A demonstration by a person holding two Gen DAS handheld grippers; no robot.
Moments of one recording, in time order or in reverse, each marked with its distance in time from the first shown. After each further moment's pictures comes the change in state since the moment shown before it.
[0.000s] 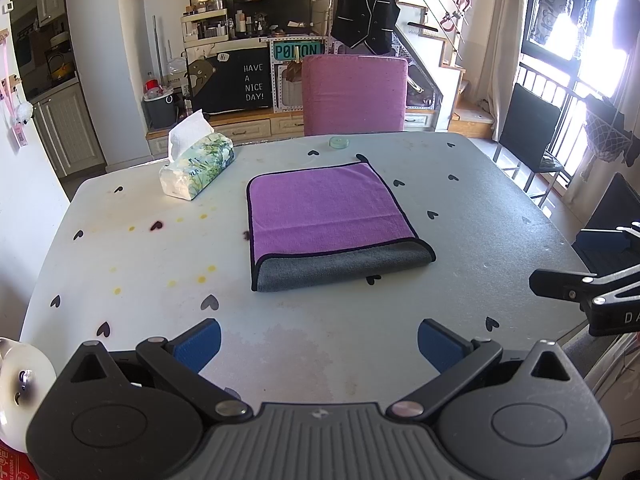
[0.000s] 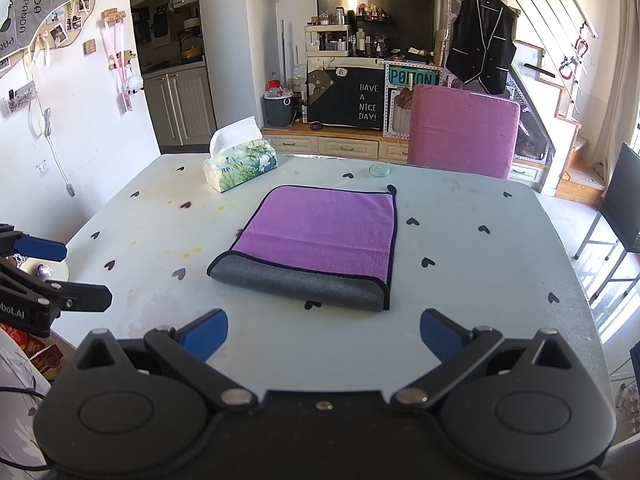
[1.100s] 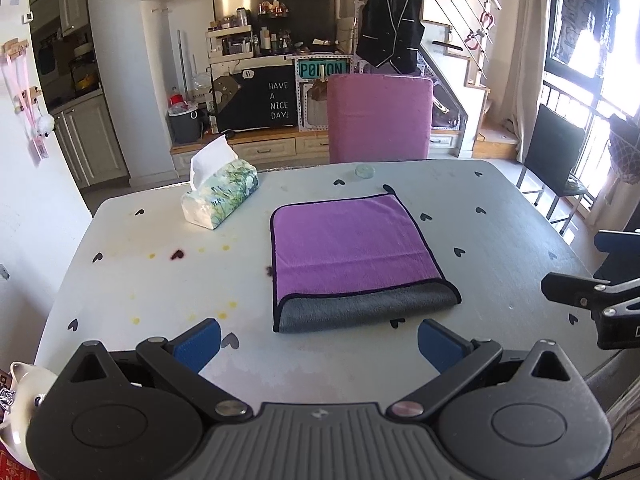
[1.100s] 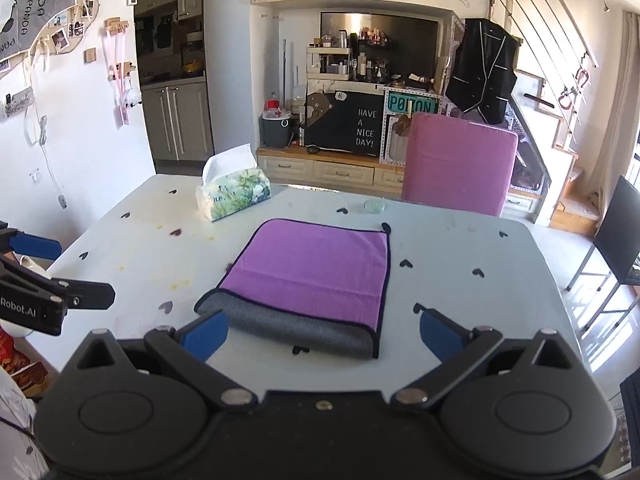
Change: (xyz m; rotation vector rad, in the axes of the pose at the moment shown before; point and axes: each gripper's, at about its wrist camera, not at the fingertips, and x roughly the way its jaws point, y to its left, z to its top) left arm 0.008 0.004 0.042 -0.030 -0.052 0.070; right arm 0.012 0.000 0.038 -0.046 -0.068 -0.028
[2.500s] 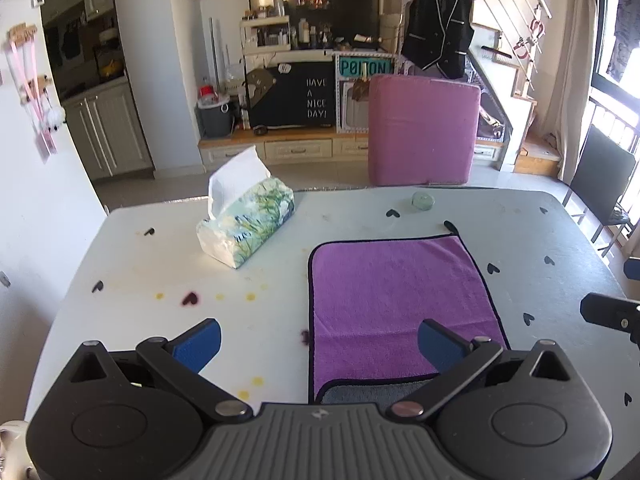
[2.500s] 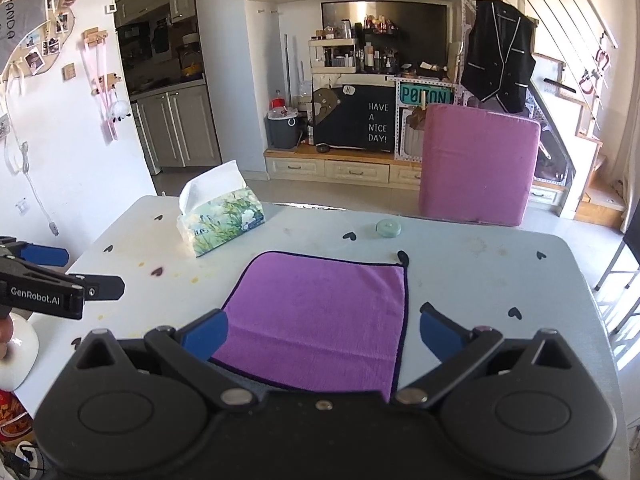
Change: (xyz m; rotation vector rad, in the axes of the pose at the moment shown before) left arm 0.124 0.041 0.085 -0.063 0.018 0.086; right arm 0.126 -0.032 0.079 0.045 0.027 0.064
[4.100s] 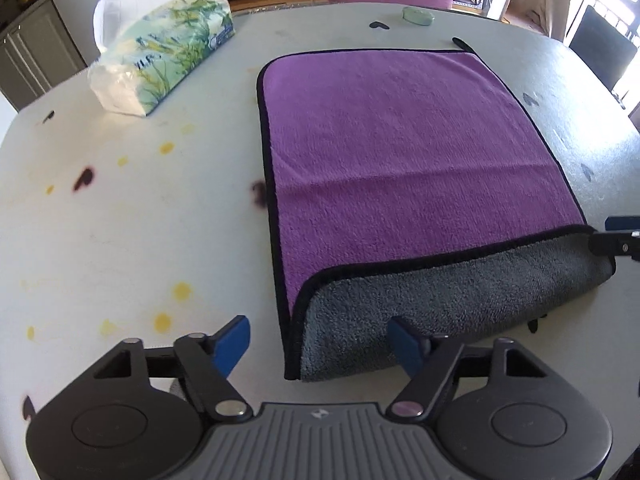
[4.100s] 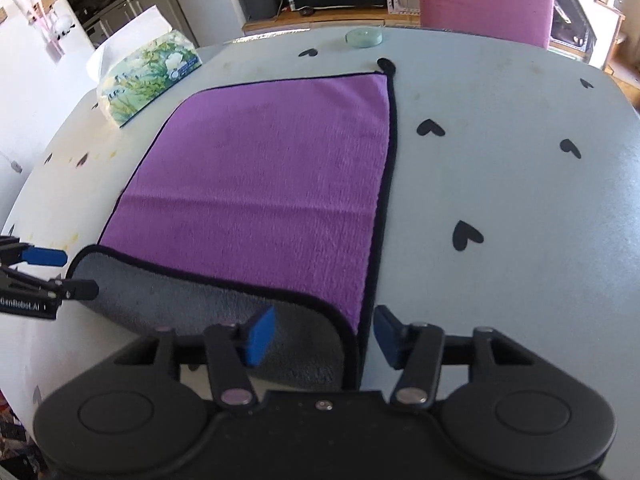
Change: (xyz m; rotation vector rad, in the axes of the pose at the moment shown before) left arm 0.173 -0.002 -0.078 0.105 0.394 -0.103; right arm 0.162 -0.071 -0.094 0.106 0.407 0.055
